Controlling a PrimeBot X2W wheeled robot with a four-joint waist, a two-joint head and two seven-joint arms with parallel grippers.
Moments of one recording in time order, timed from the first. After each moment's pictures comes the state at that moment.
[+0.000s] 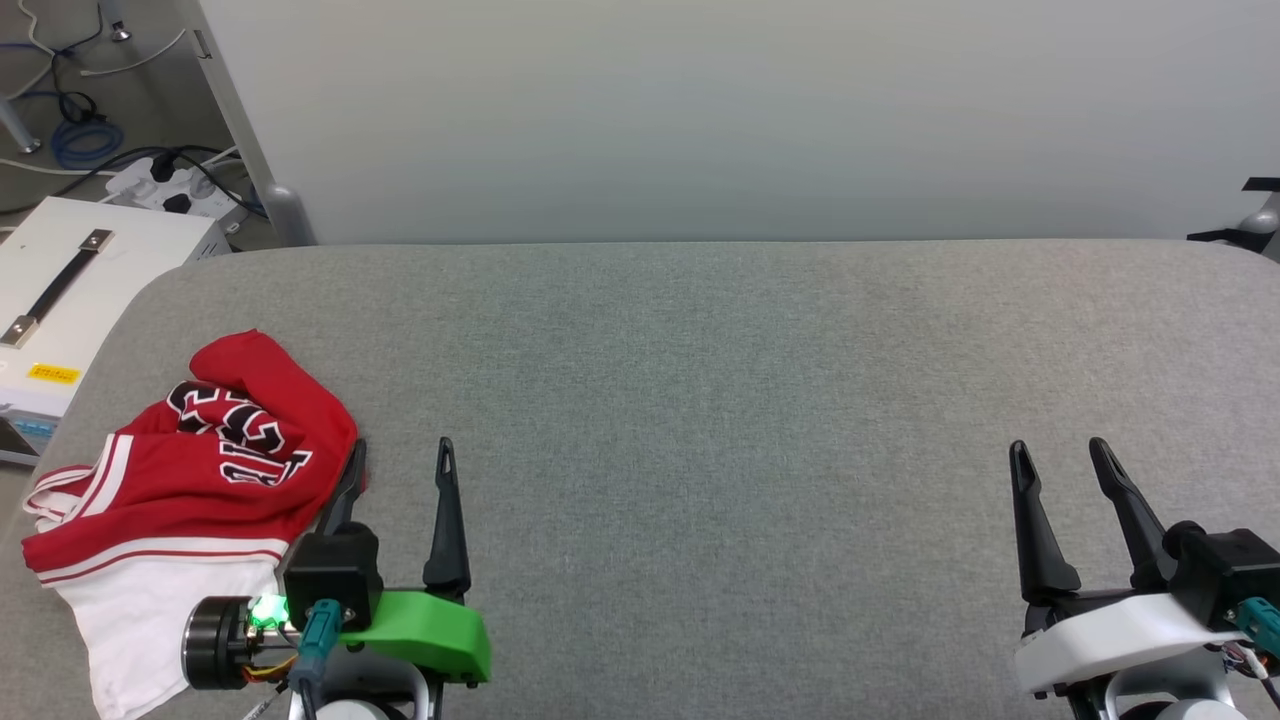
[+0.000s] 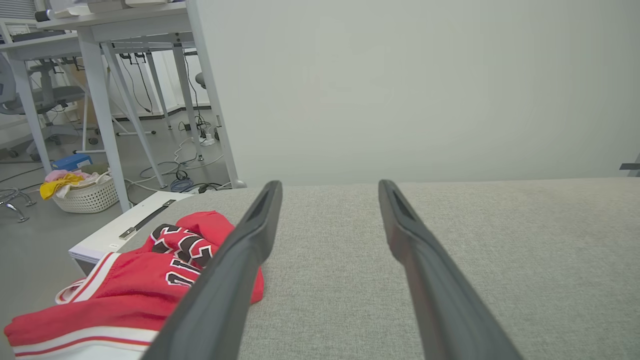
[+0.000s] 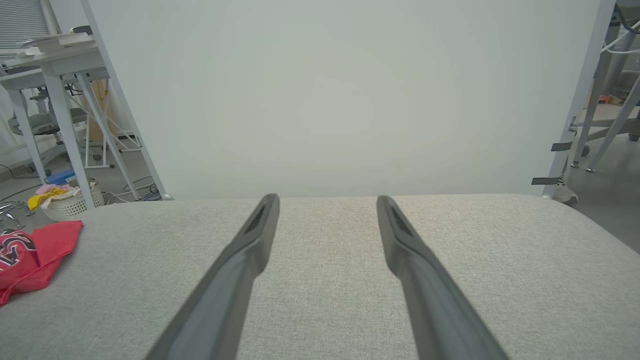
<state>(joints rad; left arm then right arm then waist) 0.02 0.05 -0.08 -0.02 -0.02 0.08 -0.14 0.06 -0.05 -0.02 -0.07 0.18 0.13 -0.14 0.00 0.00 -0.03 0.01</state>
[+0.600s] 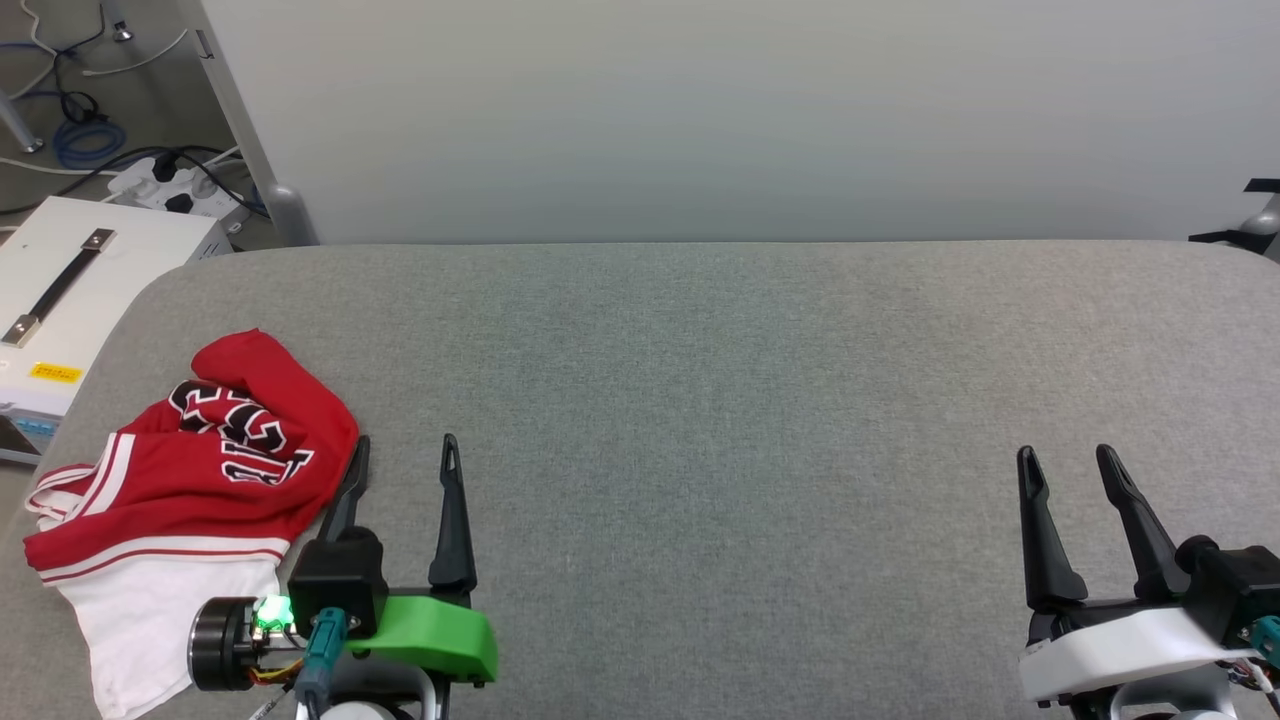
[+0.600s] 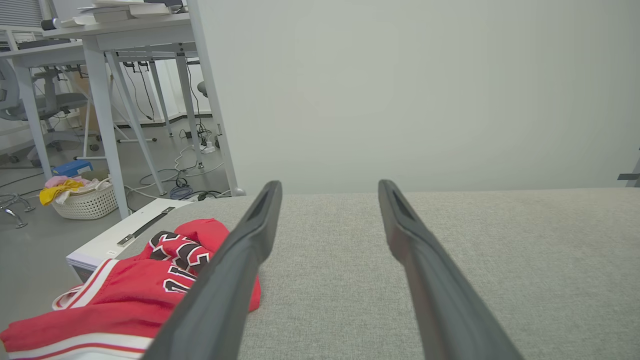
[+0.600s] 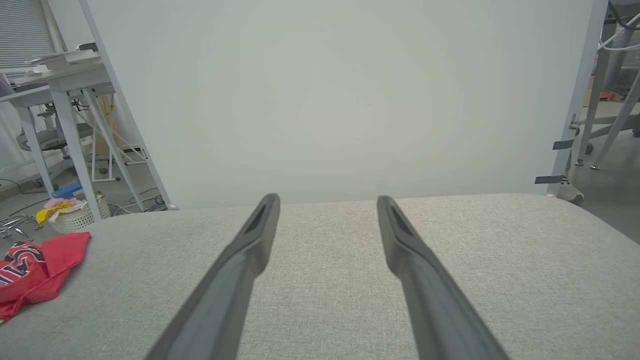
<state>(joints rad) 0.02 0.05 -0.10 -0.02 -0.03 0.10 -0.18 0.08 -0.05 -0.02 -0.08 0.22 0.13 -0.17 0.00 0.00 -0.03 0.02</state>
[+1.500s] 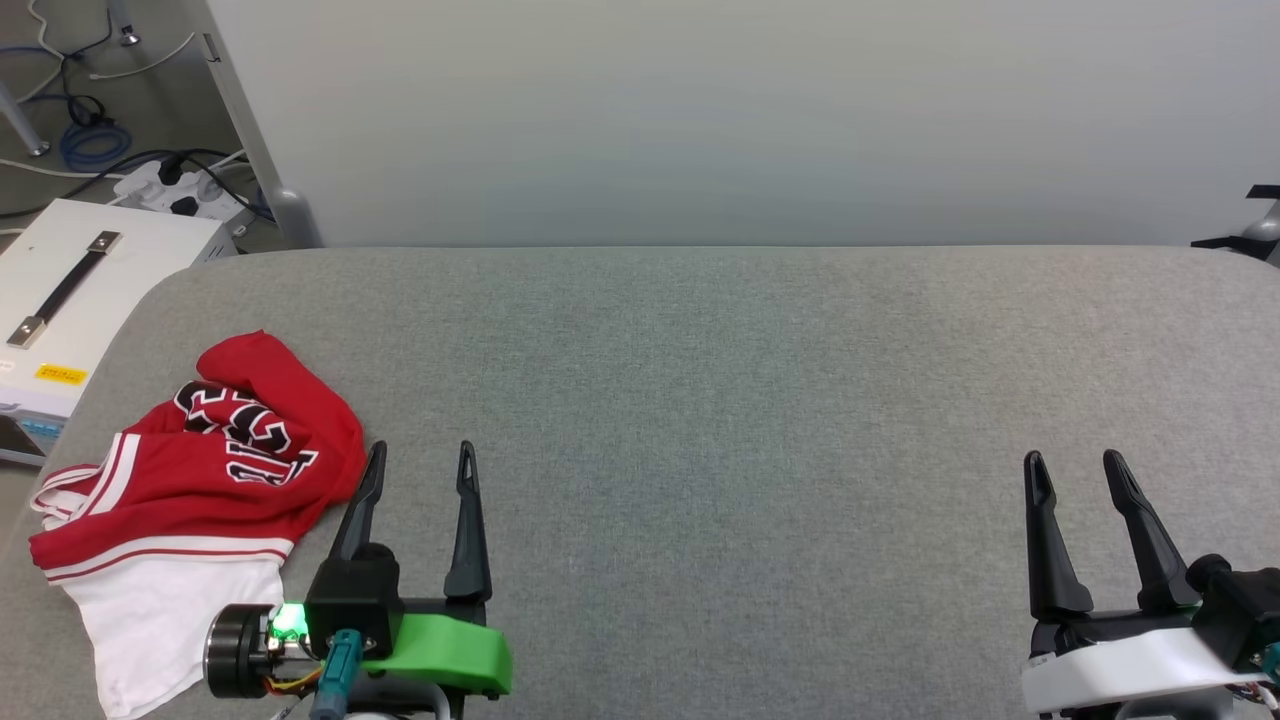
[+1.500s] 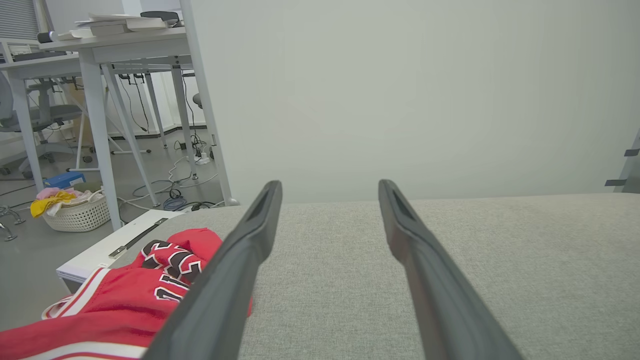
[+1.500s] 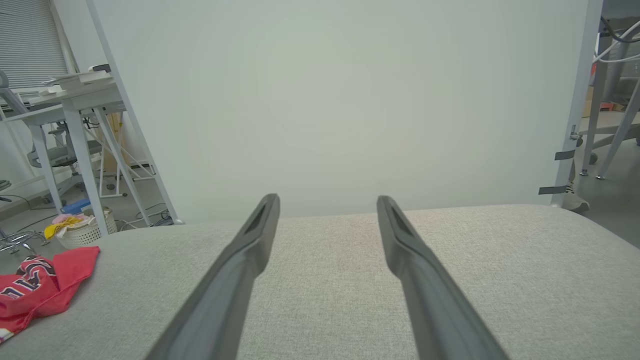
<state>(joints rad) 0.03 0.05 -0.13 -0.02 -0.03 0.11 -0.23 0.11 -0.05 -0.02 -0.09 0.23 0.13 -0.23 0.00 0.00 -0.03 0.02</state>
